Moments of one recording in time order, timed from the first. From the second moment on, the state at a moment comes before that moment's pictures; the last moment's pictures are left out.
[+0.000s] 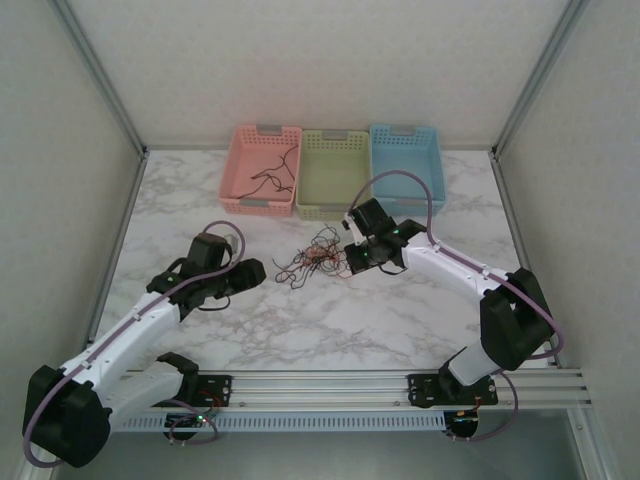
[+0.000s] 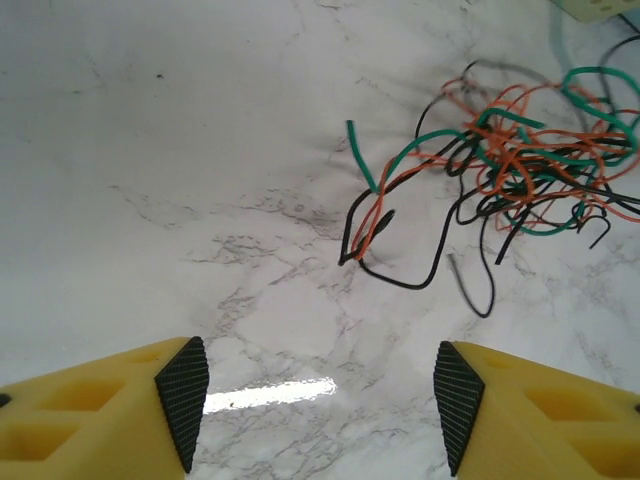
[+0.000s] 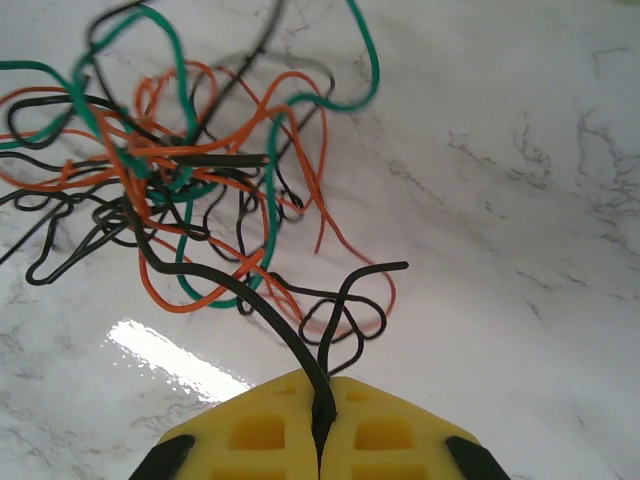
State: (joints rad) left arm -0.43 0.99 0.63 -0.52 0.18 -0.71; right arm 0.67 1.53 1.09 -0.65 -0.05 0.20
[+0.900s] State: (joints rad) left arm -0.67 1.54 0.94 -0.44 0.17 -0.63; right arm 0.67 1.51 1.07 -0.65 -0.14 0.19
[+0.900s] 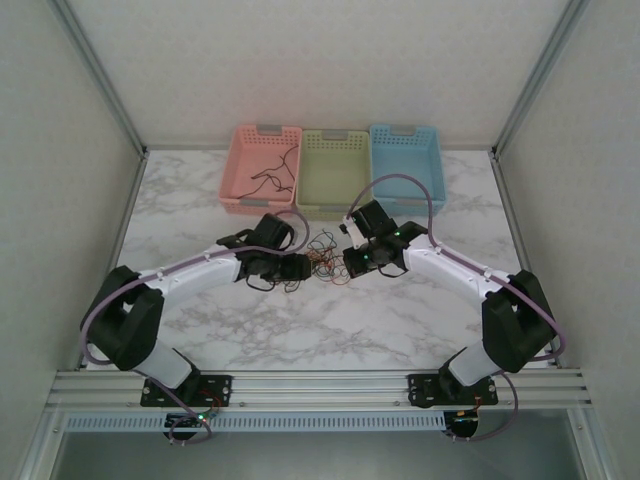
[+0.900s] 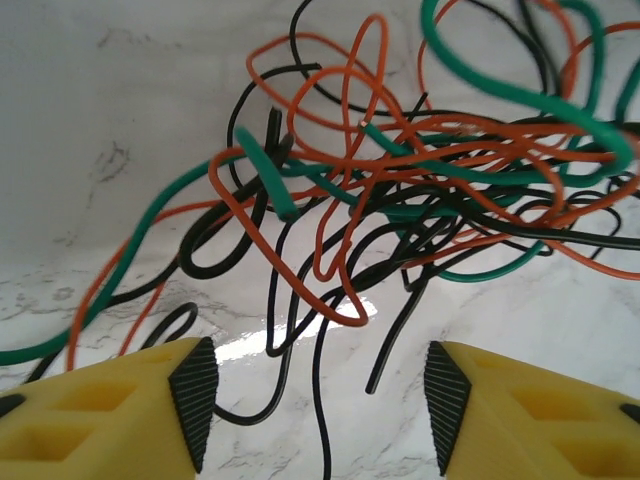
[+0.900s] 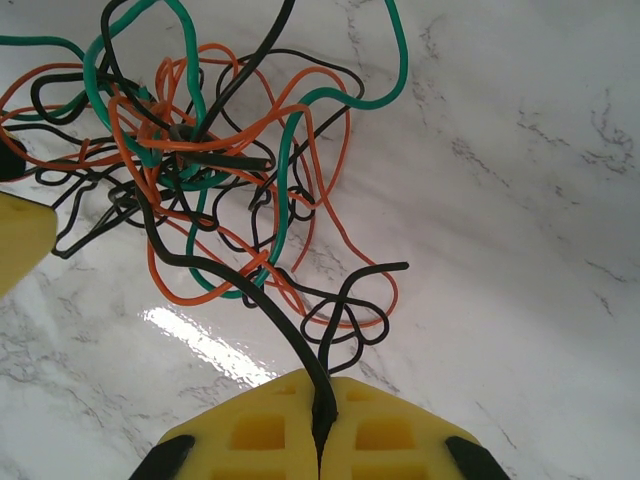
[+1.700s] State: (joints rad) left arm -0.67 1.53 0.92 -0.40 0.07 -0.68; right arm 0.67 1.50 1.04 -0.65 -0.13 0.19
